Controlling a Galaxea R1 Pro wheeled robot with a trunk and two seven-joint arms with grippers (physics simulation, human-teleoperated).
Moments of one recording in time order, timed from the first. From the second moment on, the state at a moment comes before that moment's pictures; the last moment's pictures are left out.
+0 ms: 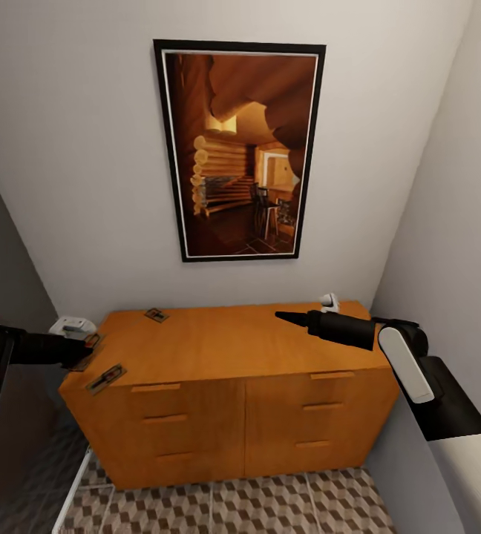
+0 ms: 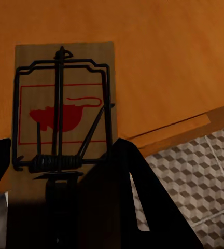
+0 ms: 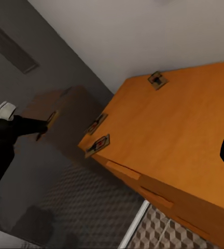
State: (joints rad) left arm -0.70 0.36 0.29 -1.34 -0.70 1.00 -1.28; right arm -0.72 -0.24 0.14 -1.36 -0.79 0.95 0.54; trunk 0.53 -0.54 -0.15
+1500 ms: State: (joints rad) left arm -0.85 0.00 0.30 -1.36 0.08 1.01 -1.57; right arm -0.72 -0.04 0.25 -1.36 -0.23 0.92 -0.05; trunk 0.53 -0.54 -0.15
